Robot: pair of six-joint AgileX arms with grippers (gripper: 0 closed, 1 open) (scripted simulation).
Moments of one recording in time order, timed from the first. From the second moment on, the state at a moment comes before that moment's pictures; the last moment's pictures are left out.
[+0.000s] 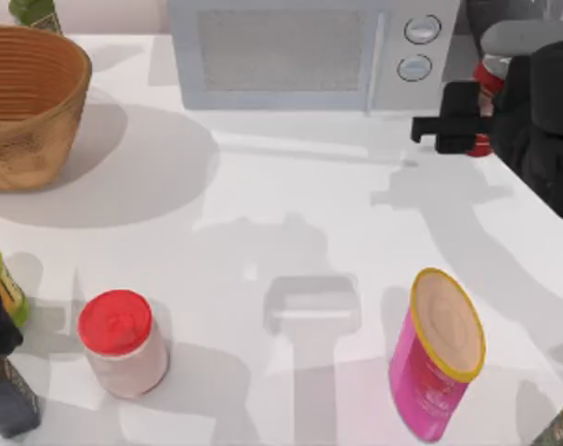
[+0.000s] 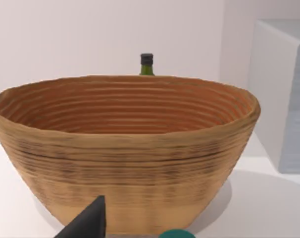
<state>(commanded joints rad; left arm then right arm) 0.00 0.00 0.00 0.00 0.00 0.00 0.46 1.50 0.82 0.25 0.31 0.24</state>
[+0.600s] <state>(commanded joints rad) 0.00 0.00 0.00 0.00 0.00 0.00 0.43 1.41 0.79 0.07 0.38 0.23</state>
